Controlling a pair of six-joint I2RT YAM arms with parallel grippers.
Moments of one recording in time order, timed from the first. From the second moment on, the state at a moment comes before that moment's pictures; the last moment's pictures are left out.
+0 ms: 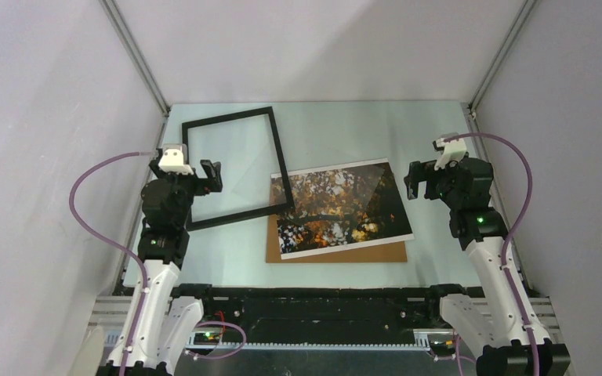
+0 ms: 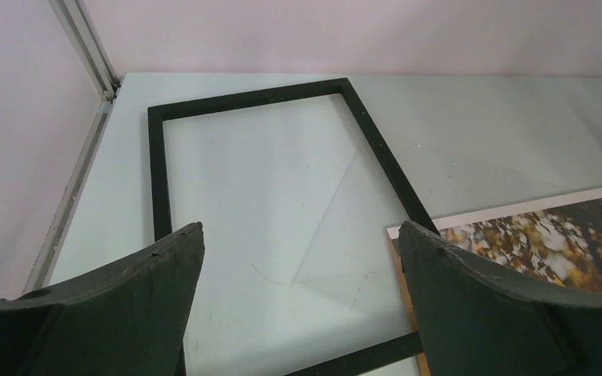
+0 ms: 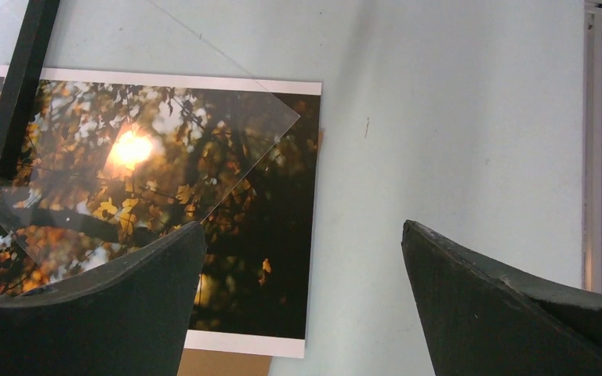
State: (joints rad) left arm -0.01 0.68 0.63 -0.01 0.06 -0.06; right arm 0.06 0.85 0.80 -0.34 -0.17 -0.08
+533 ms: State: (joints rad) left arm -0.01 0.66 0.62 -0.02 0.05 -0.04; right arm 0.07 0.84 0.80 -0.34 -0.19 -0.08
